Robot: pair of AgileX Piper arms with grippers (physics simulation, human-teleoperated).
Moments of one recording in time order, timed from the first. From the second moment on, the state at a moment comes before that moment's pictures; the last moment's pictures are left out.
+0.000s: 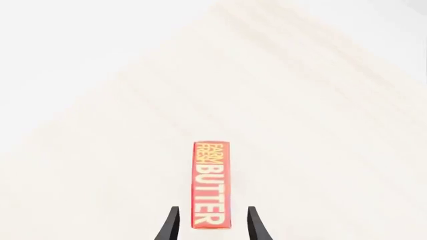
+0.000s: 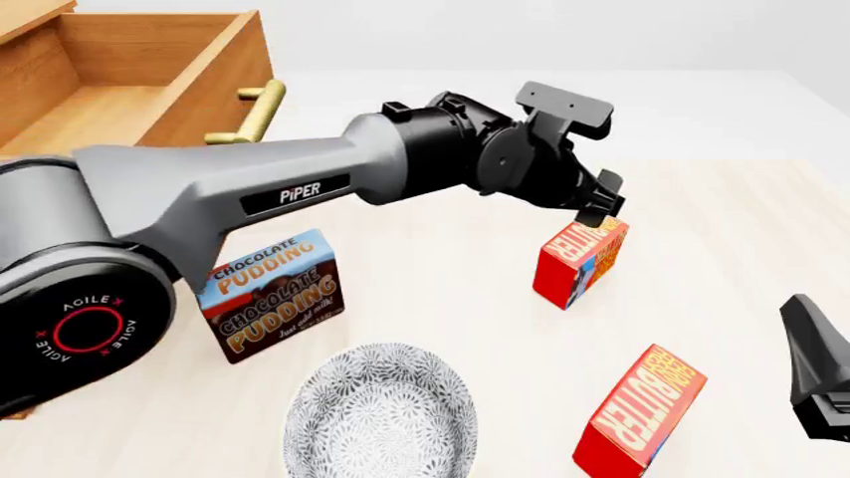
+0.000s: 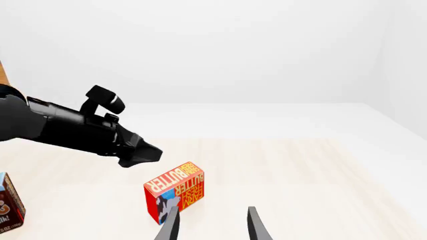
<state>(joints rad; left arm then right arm) -0.87 2.15 -1.84 0.39 -0.09 0.00 0.01 -0.01 0.00 0.00</state>
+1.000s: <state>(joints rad) -0.86 2.25 -1.81 0.30 -0.15 0.00 0.00 -0.01 0.01 0.00</state>
